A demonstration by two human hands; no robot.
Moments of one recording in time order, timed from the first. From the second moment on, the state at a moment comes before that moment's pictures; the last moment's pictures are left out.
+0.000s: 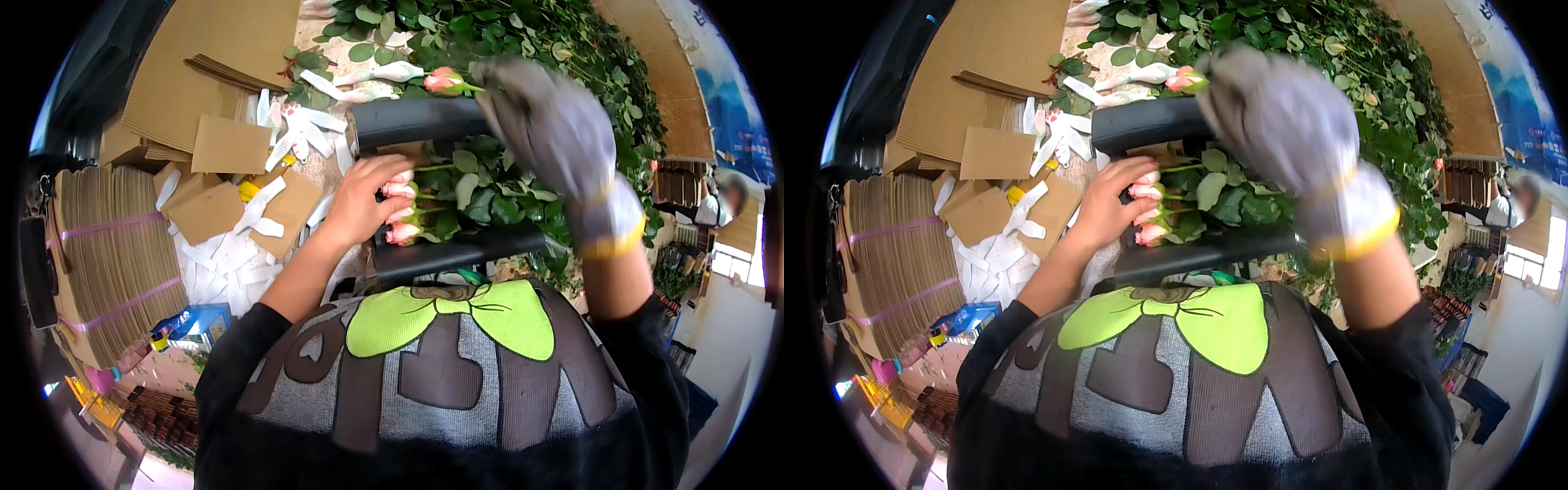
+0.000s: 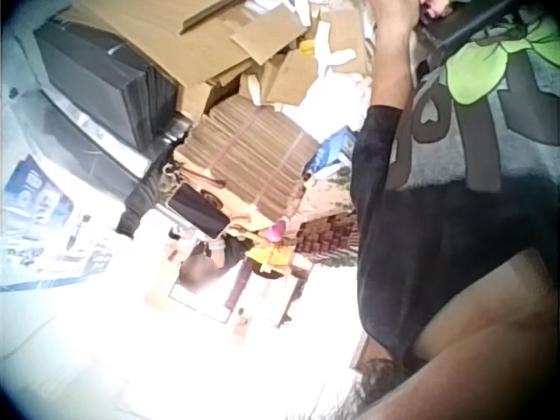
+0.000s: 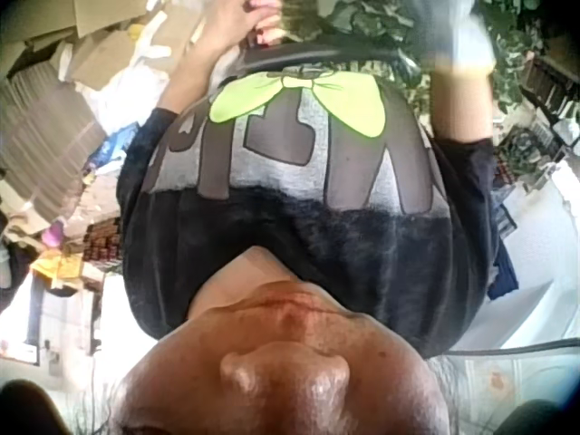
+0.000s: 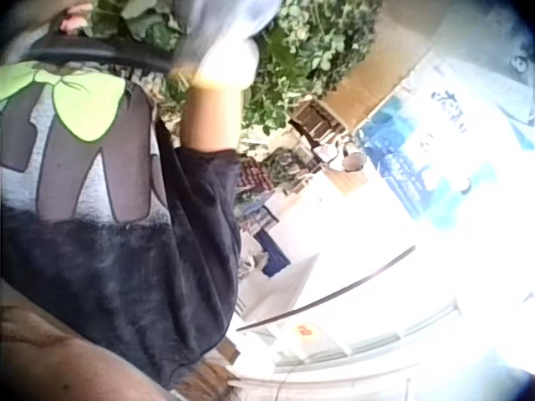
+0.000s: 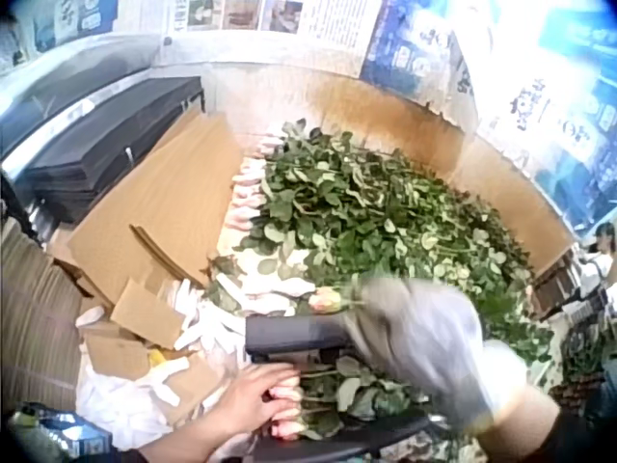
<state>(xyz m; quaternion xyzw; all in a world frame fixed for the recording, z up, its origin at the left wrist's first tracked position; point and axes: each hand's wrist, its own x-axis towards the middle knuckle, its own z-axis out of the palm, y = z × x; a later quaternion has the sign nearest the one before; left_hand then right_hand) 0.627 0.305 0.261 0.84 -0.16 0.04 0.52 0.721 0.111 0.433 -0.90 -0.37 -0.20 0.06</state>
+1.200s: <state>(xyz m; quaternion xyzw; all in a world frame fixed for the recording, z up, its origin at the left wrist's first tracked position) 0.615 0.306 0.251 0.89 -0.09 0.07 0.44 0.688 0.121 0.400 -0.85 -0.50 0.11 -0.08</state>
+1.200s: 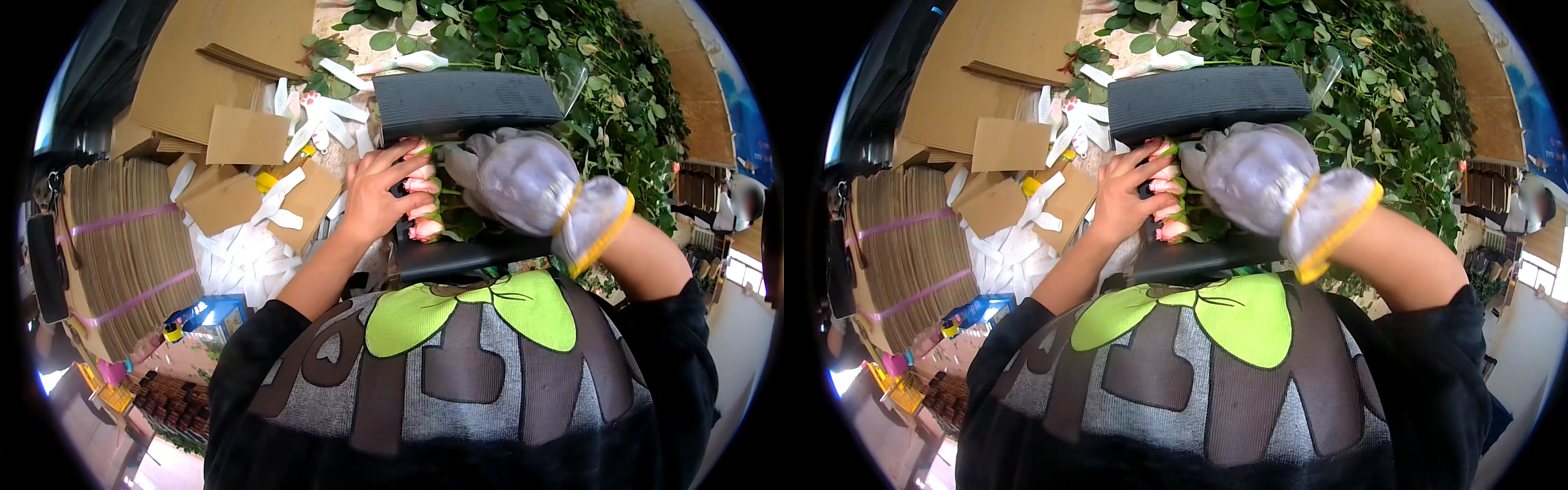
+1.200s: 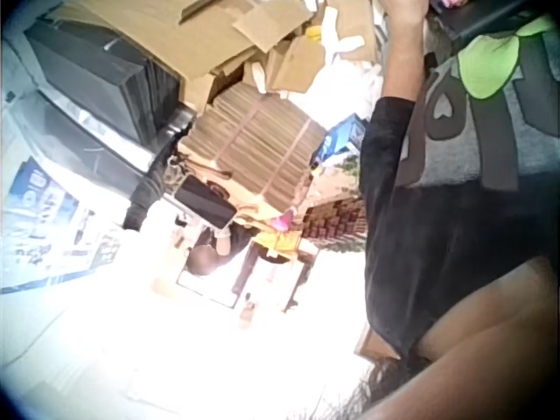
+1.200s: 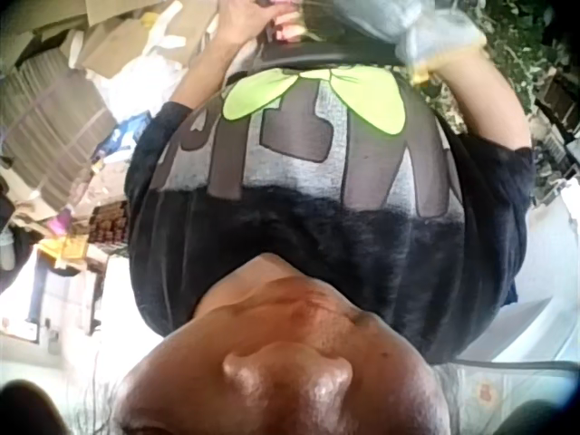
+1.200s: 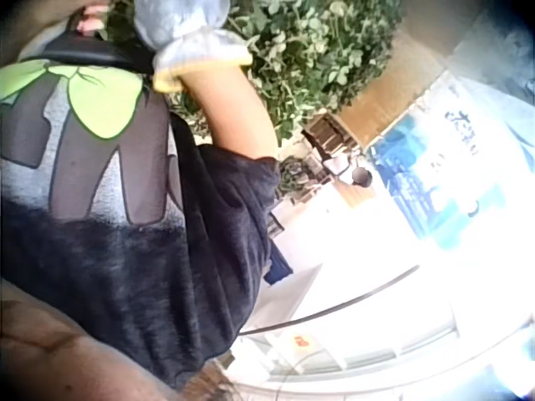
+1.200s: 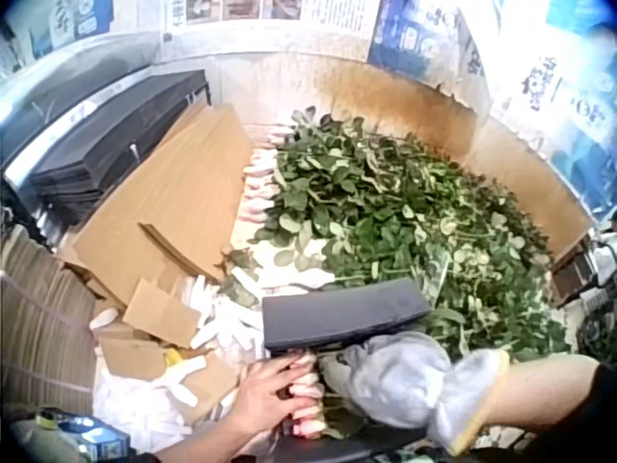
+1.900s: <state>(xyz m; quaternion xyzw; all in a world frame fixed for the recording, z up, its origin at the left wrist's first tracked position) 0.591 0.293 0.258 0.85 -0.09 0.06 0.52 0.682 0.118 0.346 -0.88 -0.43 0.21 -0.04</state>
